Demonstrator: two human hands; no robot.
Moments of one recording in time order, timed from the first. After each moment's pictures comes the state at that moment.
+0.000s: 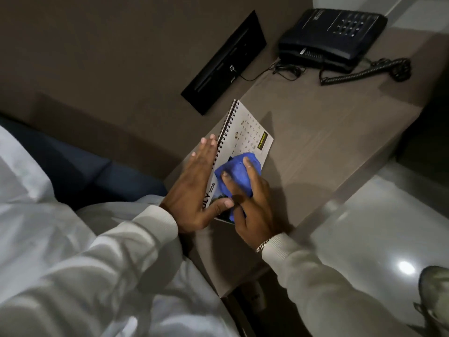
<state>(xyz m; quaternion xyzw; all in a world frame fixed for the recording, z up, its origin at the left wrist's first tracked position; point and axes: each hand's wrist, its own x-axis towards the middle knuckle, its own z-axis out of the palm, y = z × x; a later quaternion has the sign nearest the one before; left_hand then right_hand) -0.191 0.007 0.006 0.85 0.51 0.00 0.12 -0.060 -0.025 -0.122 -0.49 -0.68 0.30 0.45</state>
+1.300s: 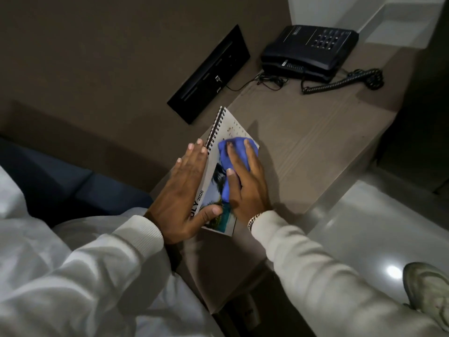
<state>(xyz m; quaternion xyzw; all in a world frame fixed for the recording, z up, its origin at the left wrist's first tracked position) -0.187 0.006 0.010 0.87 0.49 -0.01 0.10 -0.054 0.027 -0.111 -0.53 -0.57 0.33 0.53</state>
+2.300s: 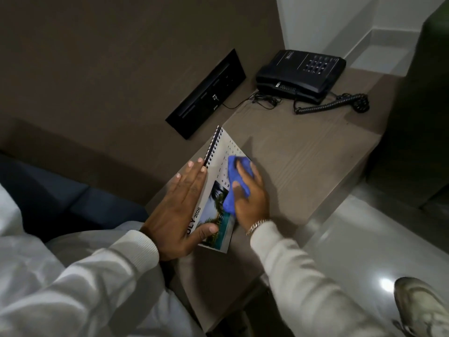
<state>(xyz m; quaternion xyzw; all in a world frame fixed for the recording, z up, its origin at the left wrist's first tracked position) -0.185 0.008 0.017 0.88 0.47 -0.06 0.07 -0.042 0.037 -0.112 -0.56 -0.42 0.48 0.54</state>
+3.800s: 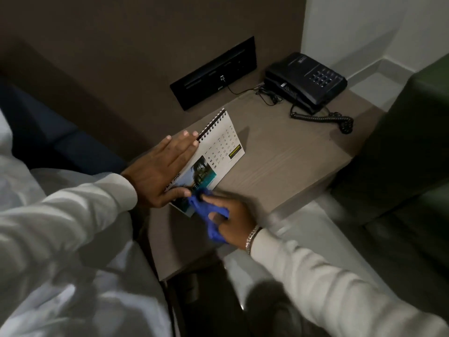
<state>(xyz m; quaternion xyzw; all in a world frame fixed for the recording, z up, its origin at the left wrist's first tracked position) -0.193 0.017 0.020 0.88 0.45 -0.13 -0.05 0.019 -0.028 -0.078 -0.41 -0.64 0.59 0.27</state>
